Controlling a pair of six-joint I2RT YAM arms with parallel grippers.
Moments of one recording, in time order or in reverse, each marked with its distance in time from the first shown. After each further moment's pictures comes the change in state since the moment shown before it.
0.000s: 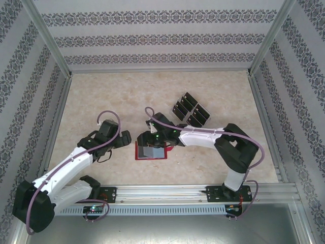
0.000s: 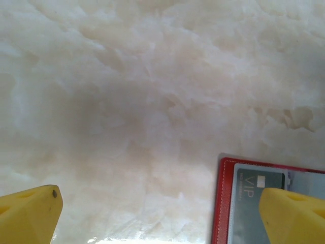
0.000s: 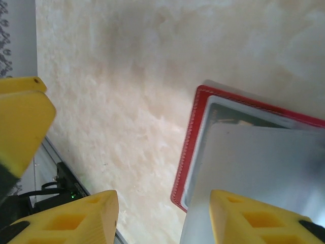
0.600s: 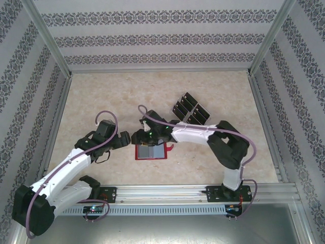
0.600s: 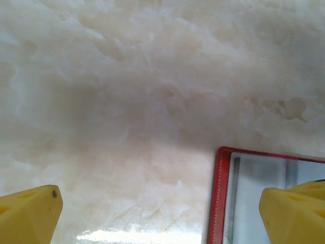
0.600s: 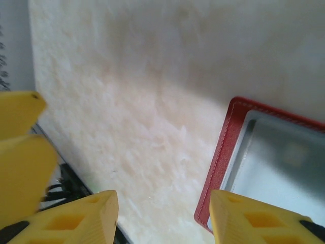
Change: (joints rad) left arm 0.019 -0.029 0.006 -0.037 0.064 0.018; right arm -0.011 0.043 0.130 -0.096 -0.013 0.008
